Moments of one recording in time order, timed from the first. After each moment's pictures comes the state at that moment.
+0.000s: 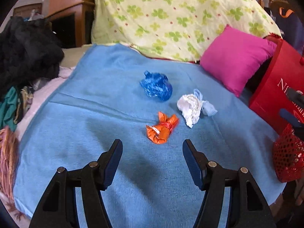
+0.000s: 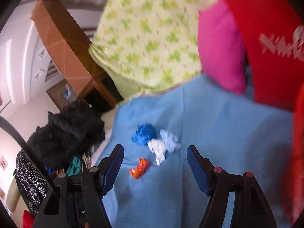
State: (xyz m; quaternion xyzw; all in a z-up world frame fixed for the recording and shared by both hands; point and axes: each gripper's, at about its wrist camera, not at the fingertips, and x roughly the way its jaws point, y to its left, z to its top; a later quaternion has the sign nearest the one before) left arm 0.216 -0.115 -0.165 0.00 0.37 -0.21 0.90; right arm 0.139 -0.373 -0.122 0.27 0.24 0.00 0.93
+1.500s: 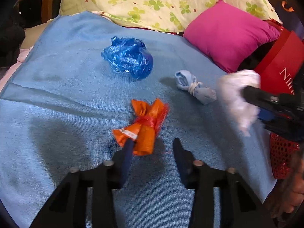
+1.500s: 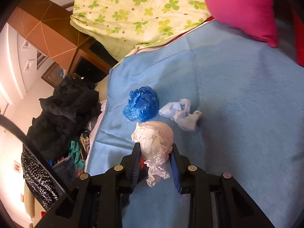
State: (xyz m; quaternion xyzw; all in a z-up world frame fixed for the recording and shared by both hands) left arm 0.290 -0.166 -0.218 0.00 0.46 -0.30 0.84; right arm 0.243 -0.366 -0.185 0.33 0.38 0.05 0.87
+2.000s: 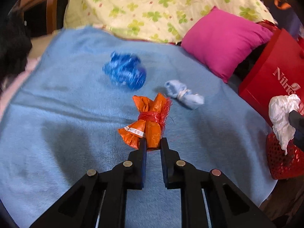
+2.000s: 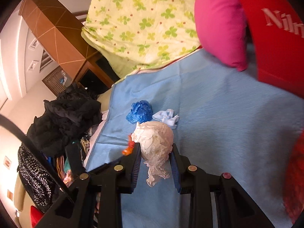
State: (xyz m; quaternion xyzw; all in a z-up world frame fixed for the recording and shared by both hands) left arm 0.252 -0.163 -0.186 0.01 0.41 -0.29 0.87; right arm 0.134 -0.378 -0.136 0.28 0.31 0.01 0.91
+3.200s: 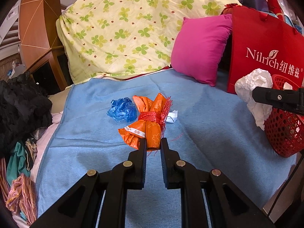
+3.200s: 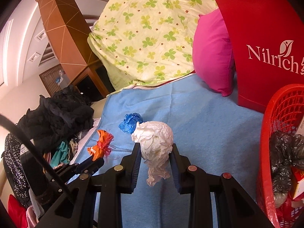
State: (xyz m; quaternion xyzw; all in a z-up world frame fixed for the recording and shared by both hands) left arm 0.152 -0.193 -0.125 0.15 0.28 -0.24 0.92; right arm 0.090 -0.375 -0.115 0.21 0.26 -0.03 0.94
